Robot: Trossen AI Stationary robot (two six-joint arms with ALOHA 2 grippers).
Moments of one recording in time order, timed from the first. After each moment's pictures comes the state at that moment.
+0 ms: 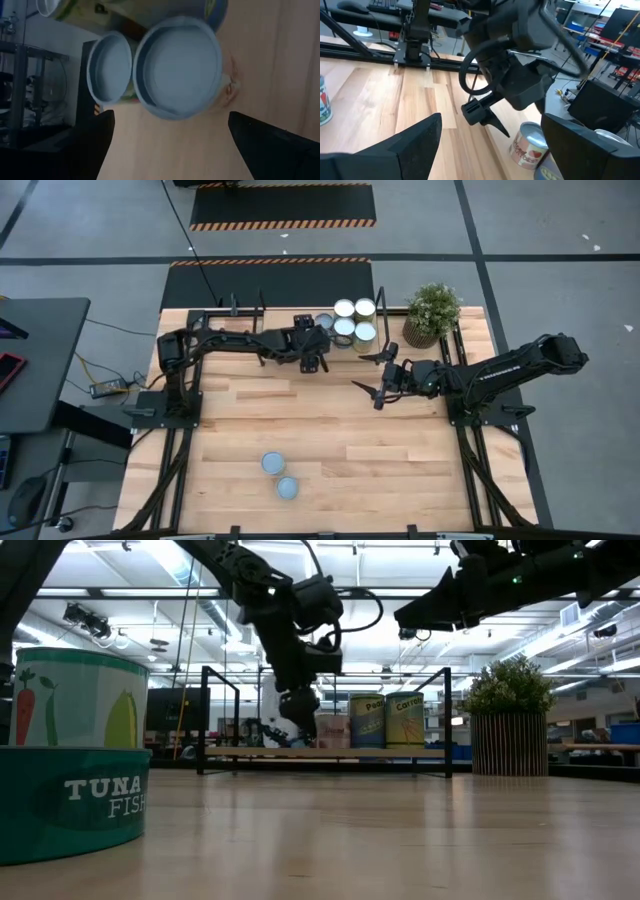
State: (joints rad) left arm 0.27 1.91 1.33 -0.36 -0.54 0.43; right arm 0.07 1.11 0.45 0.52 0.42 -0.20
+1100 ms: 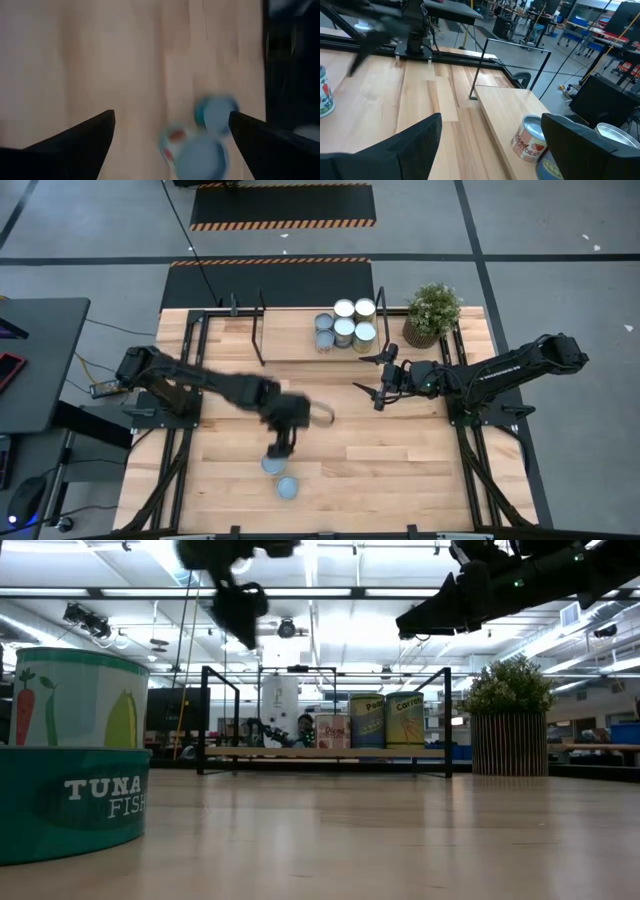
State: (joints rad) left arm -0.21 1.64 1.33 -0.81 0.19 -0.24; right arm 0.07 1.11 0.45 0.48 0.42 -0.19
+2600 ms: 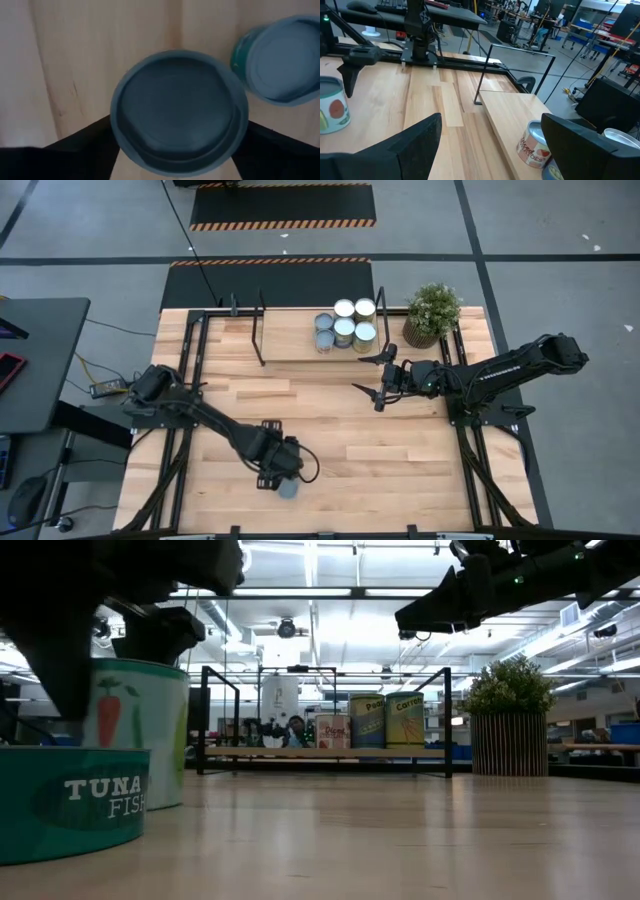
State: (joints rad) left arm -0.49 1.84 1.33 -0.95 -0.11 -0.46; right arm 0.07 1.11 0.45 0.50 0.39 -0.19
